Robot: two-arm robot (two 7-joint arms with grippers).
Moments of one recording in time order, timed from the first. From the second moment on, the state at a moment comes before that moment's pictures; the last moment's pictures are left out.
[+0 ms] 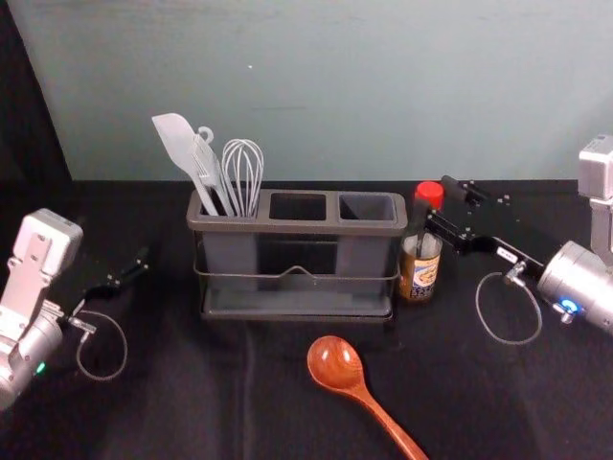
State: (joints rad) left arm -0.20 0.60 0.45 -1.41 -0.25 -0.12 0.03; right arm 0.36 0.49 -0.32 -1.27 0.50 -0.14 0.62
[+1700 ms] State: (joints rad) left arm -0.20 0.60 0.45 -1.41 -0.25 -0.12 0.03; right arm 0.05 0.72 -0.26 -1.82 0.47 0.01 0.54
